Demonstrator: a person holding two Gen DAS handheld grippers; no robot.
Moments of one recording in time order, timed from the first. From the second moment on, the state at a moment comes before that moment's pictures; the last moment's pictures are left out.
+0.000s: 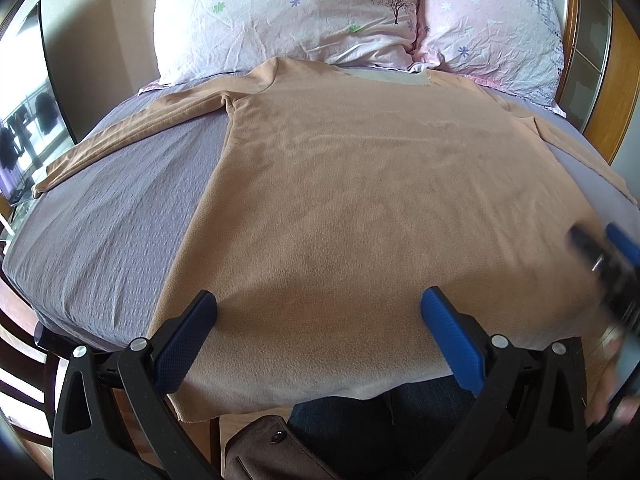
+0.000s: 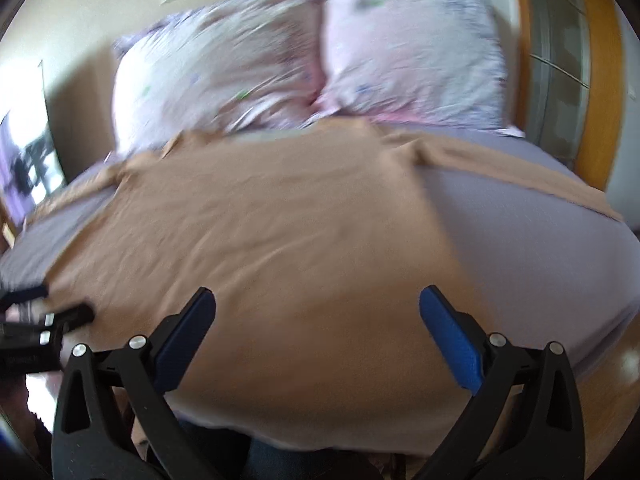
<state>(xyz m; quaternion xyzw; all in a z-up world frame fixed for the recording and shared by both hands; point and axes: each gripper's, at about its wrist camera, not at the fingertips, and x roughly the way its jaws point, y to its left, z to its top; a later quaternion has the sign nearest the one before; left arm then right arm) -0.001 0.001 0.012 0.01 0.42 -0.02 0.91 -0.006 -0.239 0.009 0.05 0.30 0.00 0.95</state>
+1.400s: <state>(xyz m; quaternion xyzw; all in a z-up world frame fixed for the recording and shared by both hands) 0.087 0.247 0.026 -0.39 0.26 0.00 0.88 0.252 -0.228 0.141 0.15 0.29 0.18 0.93</state>
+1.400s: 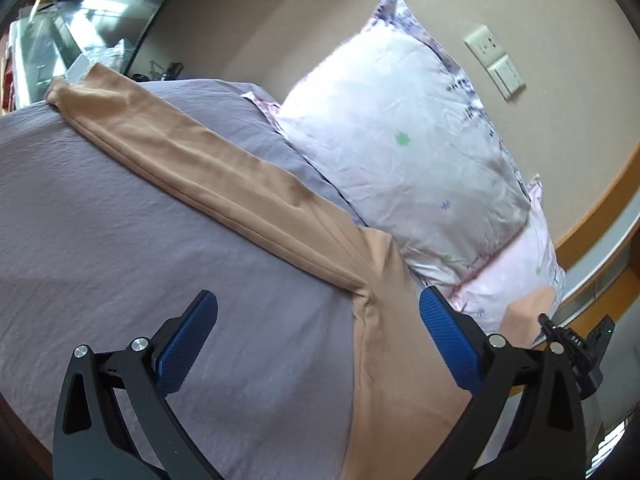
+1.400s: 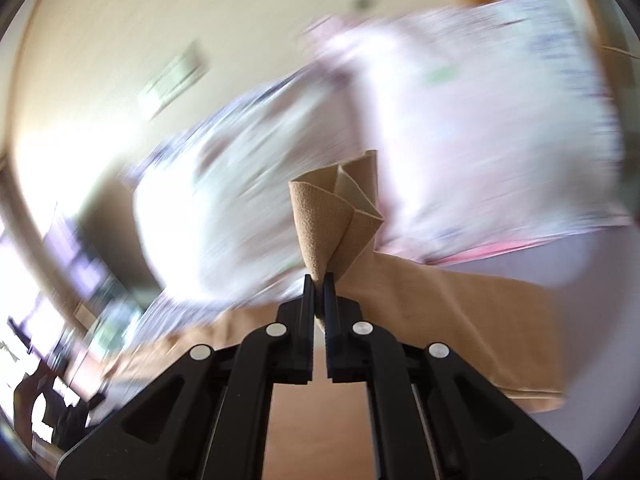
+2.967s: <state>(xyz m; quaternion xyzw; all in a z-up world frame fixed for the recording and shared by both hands) 0.210 -0.131 0.063 0.16 0.35 -0.22 0.90 0.215 -0.334 0.053 0.26 0.36 0.12 0.89</state>
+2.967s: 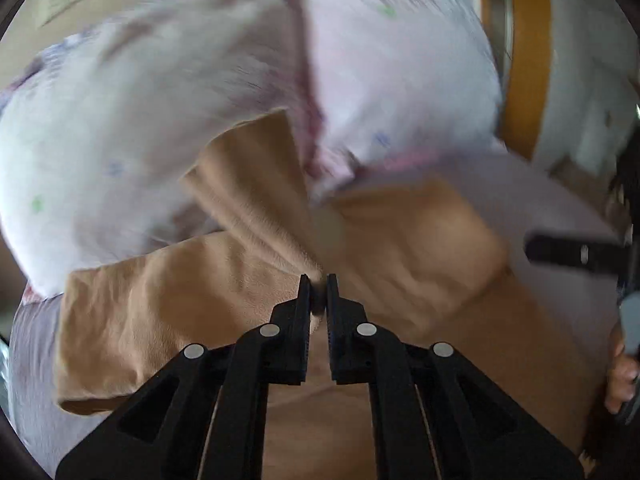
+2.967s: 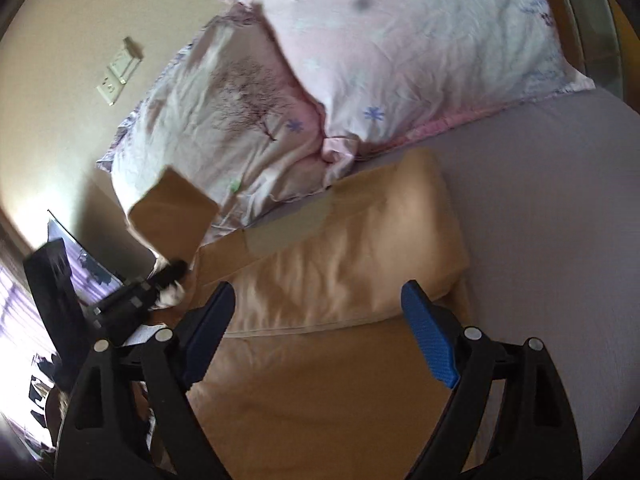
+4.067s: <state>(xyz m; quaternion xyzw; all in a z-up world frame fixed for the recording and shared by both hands) 0.225 0.029 0.025 0.11 0.41 -0.10 0.90 0.309 -0.343 0.044 0.08 0.43 -0.04 0.90</state>
